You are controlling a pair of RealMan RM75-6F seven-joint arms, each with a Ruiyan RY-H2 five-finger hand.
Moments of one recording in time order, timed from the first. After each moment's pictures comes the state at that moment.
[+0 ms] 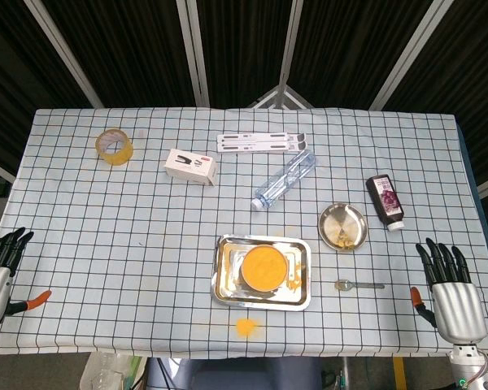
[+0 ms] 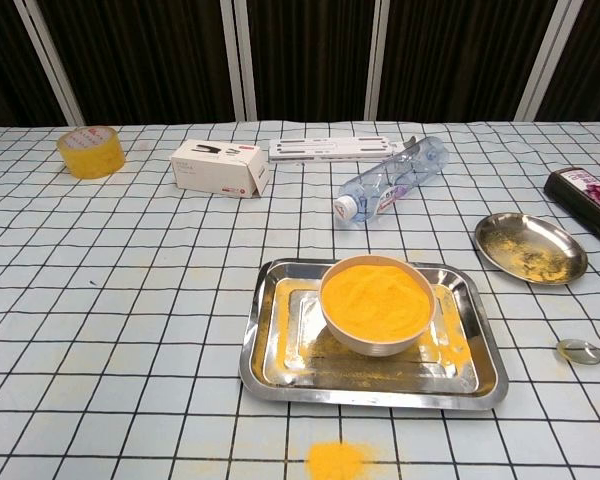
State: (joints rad) left arm -0.05 -1.10 -0.02 -1.74 1.49 1.49 0.02; right arm 0.02 -1.23 0.03 -1.60 -1.62 1.59 -0.18
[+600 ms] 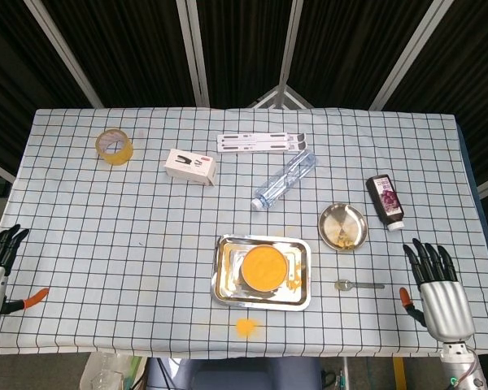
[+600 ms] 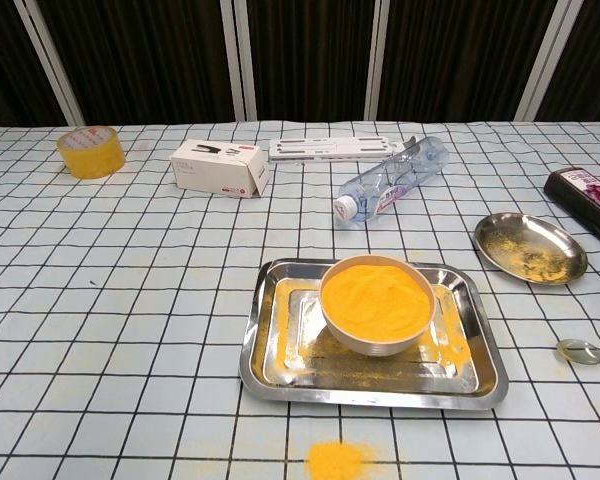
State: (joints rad) left arm -0.05 -1.09 -0.03 -1.73 1.51 1.52 -0.01; right arm 0.04 -1.24 0.03 -1.62 -1.63 1.55 -0.21
